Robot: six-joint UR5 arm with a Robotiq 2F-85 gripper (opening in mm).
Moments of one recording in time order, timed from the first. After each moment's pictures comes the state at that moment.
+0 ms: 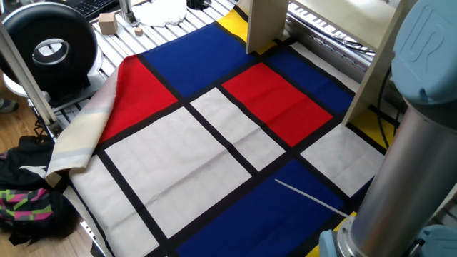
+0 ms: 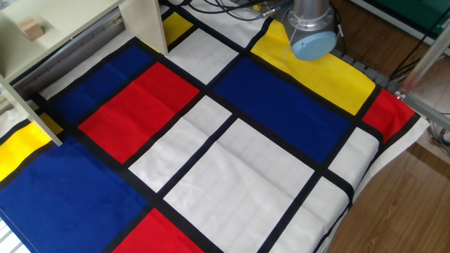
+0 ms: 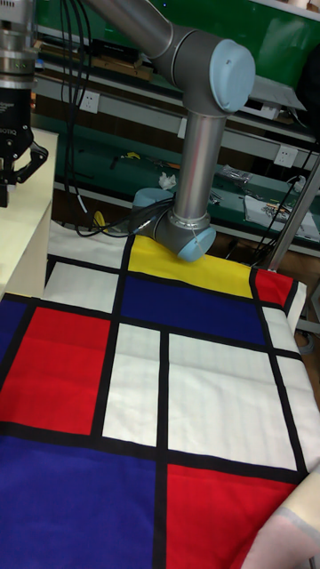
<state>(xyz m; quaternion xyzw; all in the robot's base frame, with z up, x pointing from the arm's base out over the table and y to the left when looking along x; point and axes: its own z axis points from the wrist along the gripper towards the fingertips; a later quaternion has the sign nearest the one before) 0.505 -0.263 0.308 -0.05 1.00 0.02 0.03</state>
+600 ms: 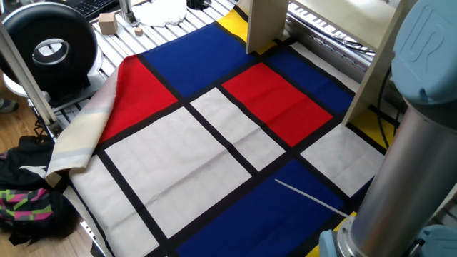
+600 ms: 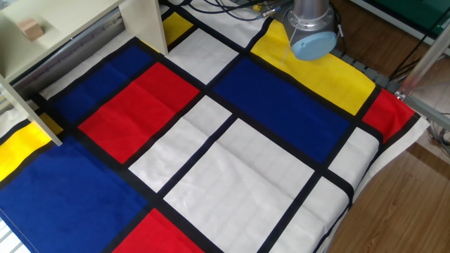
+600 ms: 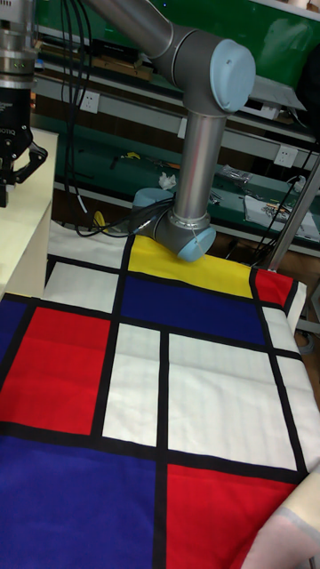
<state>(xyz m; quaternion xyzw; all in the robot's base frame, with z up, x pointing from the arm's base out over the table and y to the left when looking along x) 0.506 -0.263 0.308 -0.02 1.00 0.03 0.04</state>
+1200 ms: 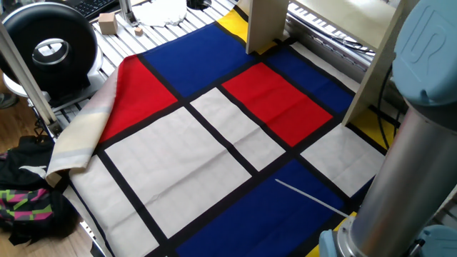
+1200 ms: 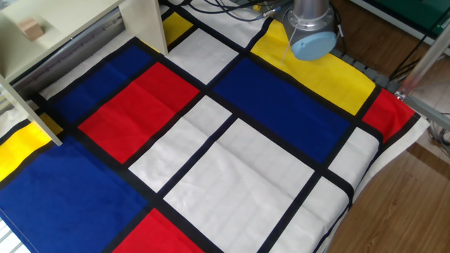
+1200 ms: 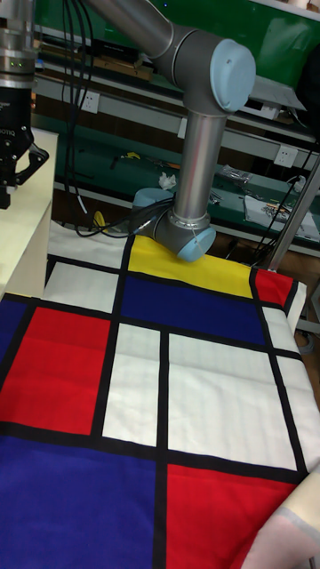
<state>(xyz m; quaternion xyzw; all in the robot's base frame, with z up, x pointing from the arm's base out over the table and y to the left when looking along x) 0.514 -0.259 0.309 0.03 1.00 0.04 0.05</state>
